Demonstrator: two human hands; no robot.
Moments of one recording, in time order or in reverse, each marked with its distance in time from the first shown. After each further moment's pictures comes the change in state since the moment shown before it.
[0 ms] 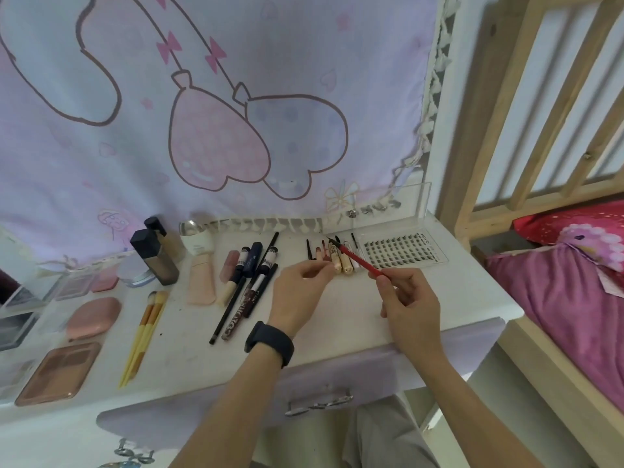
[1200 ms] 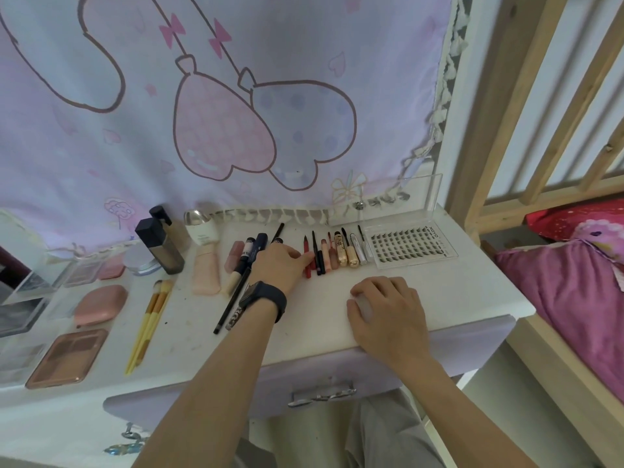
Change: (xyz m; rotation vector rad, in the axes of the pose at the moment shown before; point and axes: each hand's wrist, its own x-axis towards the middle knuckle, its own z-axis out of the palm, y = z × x) left_hand 0.055 -0.018 -0.027 0.644 0.121 -0.084; right_hand -0.013 0.019 0.017 -0.991 -0.210 -0.402
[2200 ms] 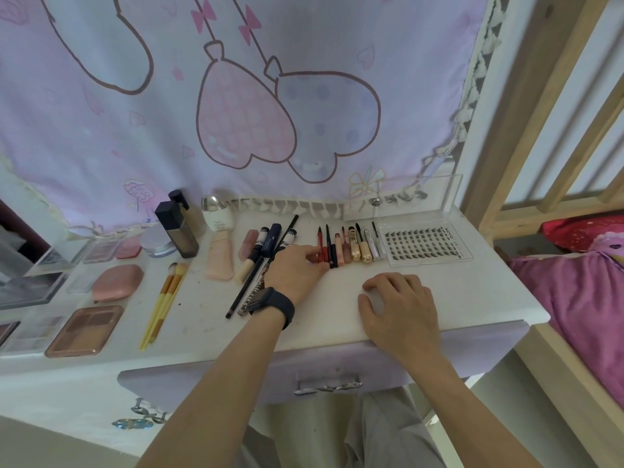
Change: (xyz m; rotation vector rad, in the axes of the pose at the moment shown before) left_hand -0.025 -0.011 0.003 -0.076 -0.038 0.155; right_hand 0.000 0.001 0.001 -0.004 0.000 0.007
